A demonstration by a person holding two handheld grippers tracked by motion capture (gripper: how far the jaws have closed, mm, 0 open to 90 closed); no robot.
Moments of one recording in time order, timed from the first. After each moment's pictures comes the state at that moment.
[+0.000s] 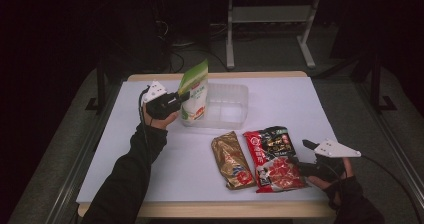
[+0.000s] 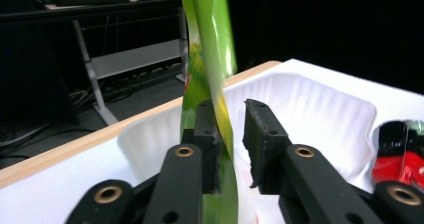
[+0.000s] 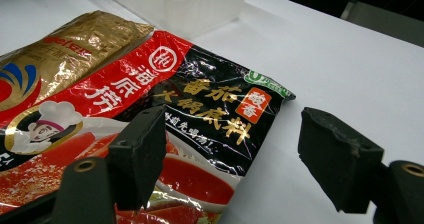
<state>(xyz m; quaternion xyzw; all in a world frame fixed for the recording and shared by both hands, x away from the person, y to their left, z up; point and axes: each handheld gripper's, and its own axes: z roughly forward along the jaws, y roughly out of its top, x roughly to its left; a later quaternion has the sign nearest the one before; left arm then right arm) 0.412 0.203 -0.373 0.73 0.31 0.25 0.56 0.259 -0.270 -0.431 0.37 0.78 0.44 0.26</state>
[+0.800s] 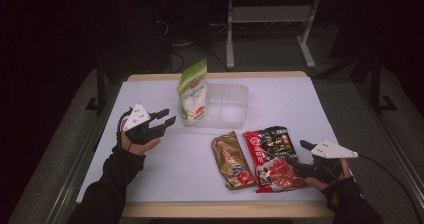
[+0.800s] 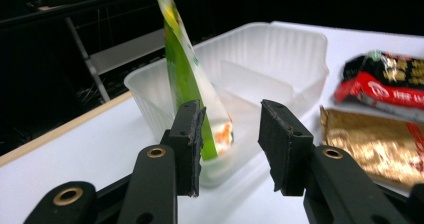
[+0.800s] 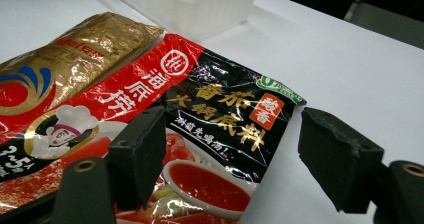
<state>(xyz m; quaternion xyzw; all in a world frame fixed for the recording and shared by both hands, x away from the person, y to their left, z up) 0.343 0.247 -0.382 0.77 0.26 0.27 0.52 0.256 -0.261 -0.427 0.37 0.78 0.43 0.26</state>
